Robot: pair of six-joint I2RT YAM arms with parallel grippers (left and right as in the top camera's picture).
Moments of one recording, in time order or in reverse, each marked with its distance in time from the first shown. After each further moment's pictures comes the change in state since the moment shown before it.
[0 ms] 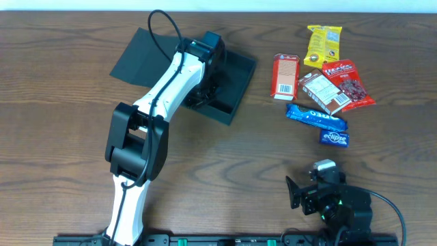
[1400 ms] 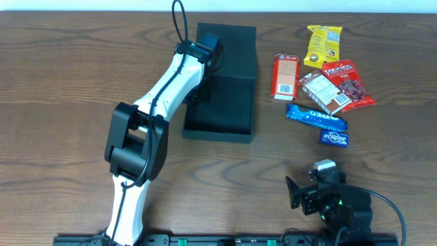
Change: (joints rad) left arm 0.001 -0.001 -0.020 0.003 -0.200 0.570; right arm 0.000 0.000 0.000 0.000 0.000 0.000
